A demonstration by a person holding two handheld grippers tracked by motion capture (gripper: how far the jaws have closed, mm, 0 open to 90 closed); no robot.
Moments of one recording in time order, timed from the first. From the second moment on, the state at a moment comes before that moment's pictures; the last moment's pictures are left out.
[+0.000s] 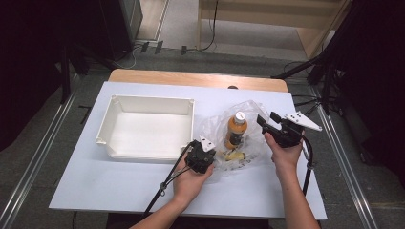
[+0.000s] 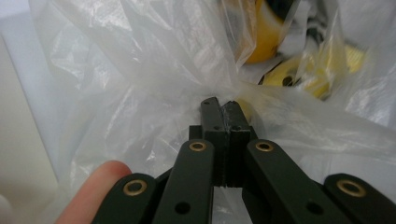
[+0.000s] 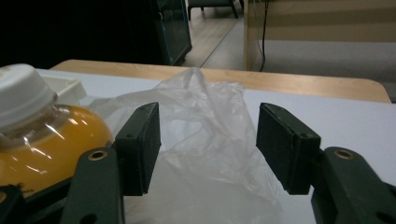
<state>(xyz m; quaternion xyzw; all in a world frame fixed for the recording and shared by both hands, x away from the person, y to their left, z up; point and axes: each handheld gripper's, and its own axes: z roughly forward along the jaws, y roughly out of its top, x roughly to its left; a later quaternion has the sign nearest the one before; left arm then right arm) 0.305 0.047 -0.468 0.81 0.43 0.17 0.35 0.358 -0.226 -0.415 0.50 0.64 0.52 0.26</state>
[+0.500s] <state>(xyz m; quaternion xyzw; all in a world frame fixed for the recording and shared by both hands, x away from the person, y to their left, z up) 0.291 0.058 -0.472 0.82 0.43 0.15 0.35 0.412 -0.203 -0.460 0.55 0.72 0.39 0.16</state>
